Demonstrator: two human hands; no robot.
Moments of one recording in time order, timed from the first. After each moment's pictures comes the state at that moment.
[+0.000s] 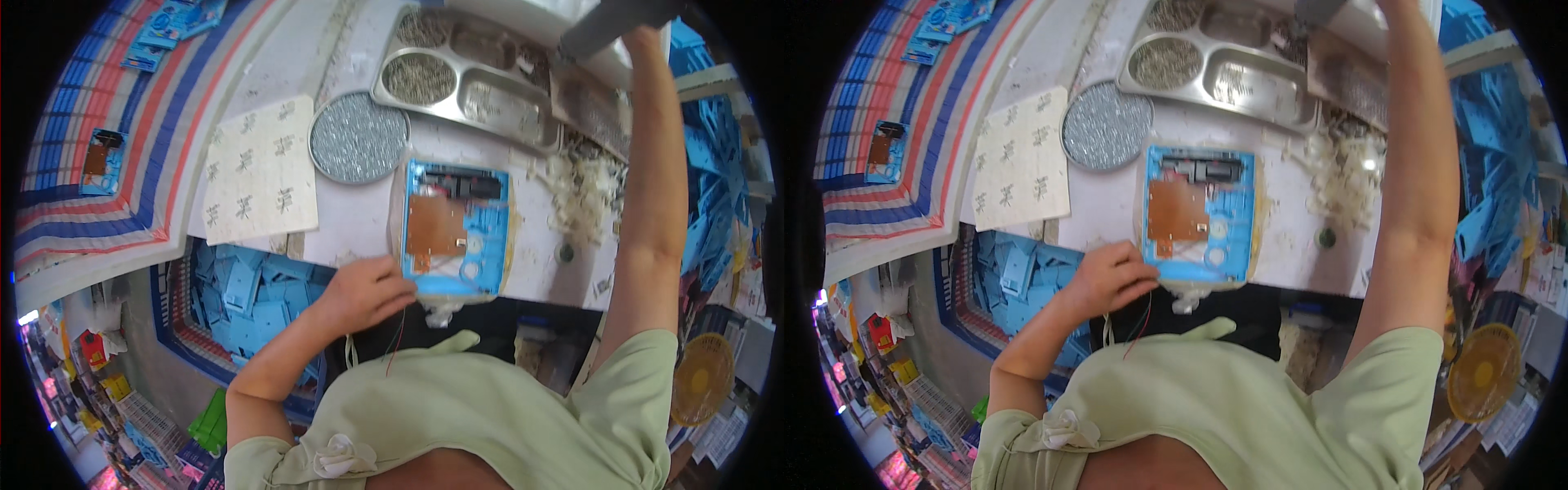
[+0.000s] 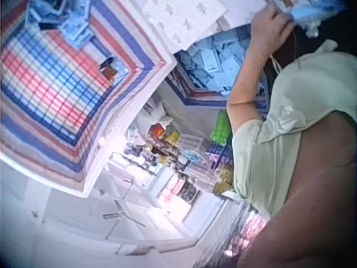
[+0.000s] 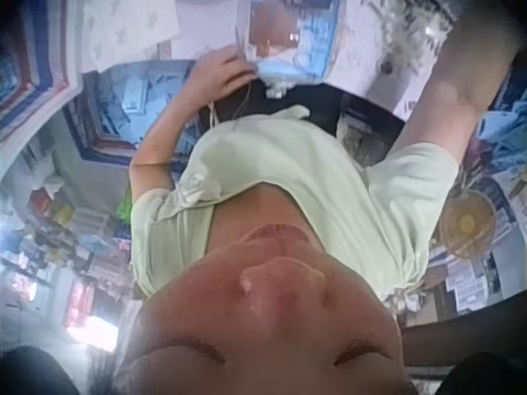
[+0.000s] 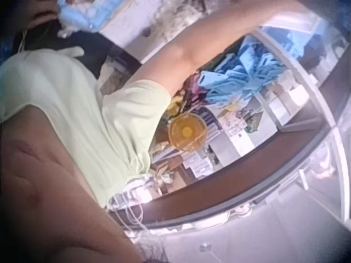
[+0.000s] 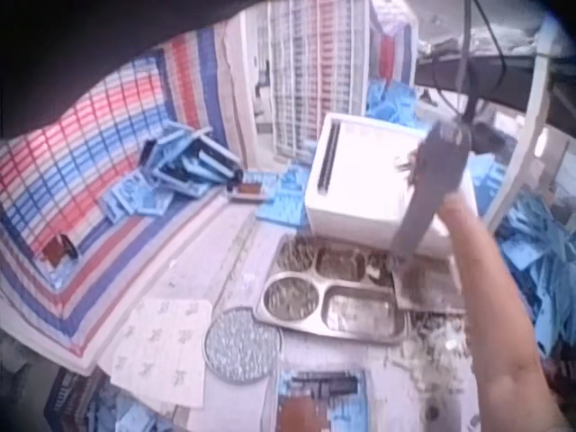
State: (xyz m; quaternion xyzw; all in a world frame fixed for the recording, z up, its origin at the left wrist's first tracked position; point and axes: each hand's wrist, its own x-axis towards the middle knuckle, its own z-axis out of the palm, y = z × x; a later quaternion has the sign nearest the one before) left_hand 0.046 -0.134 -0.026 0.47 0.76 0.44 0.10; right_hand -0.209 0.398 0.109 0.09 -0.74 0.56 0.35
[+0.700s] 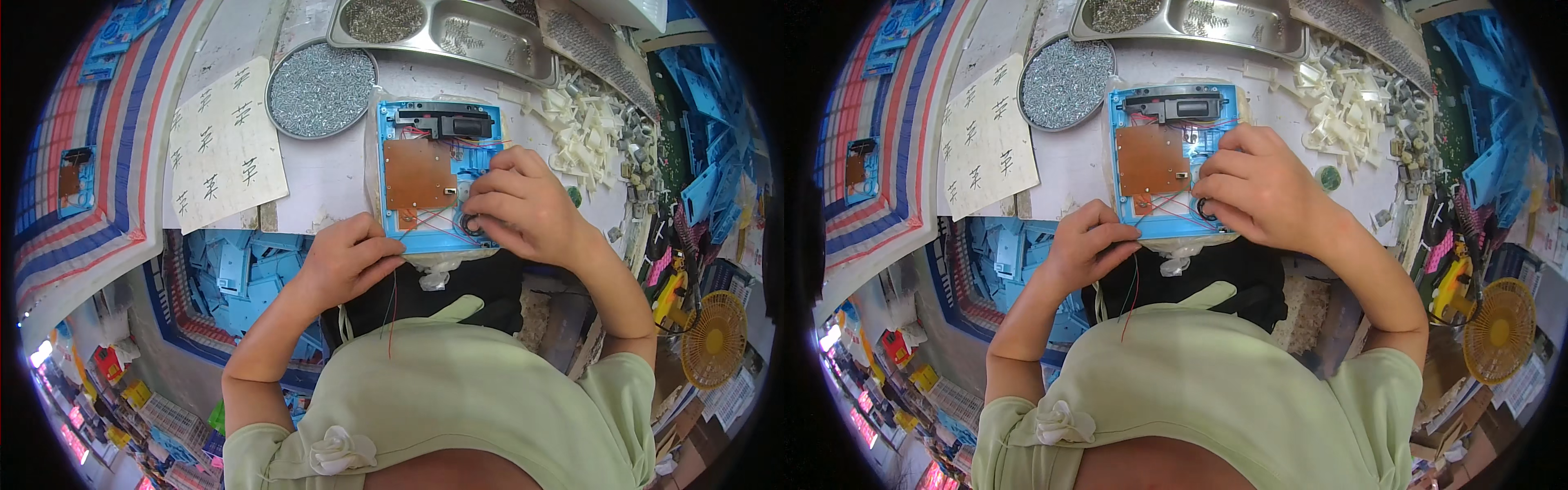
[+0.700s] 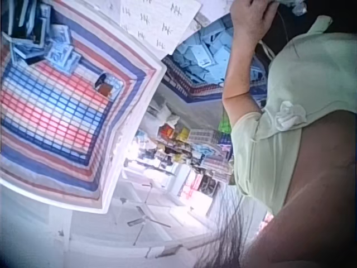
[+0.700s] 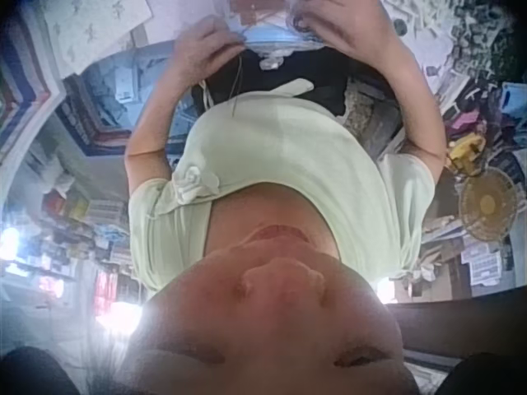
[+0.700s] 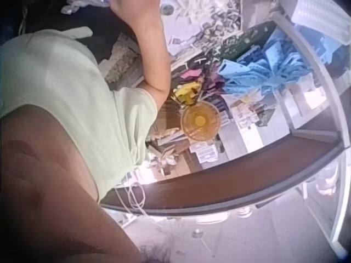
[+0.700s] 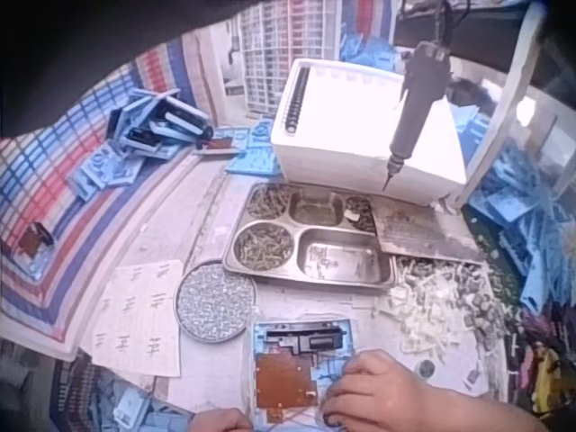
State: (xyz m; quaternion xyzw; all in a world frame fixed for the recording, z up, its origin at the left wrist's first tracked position) left_hand 0.053 -0.138 -0.026 0.45 0.77 0.44 0.10; right_hand 0.090 0.165 0.022 0.30 -0.90 0.31 0.05
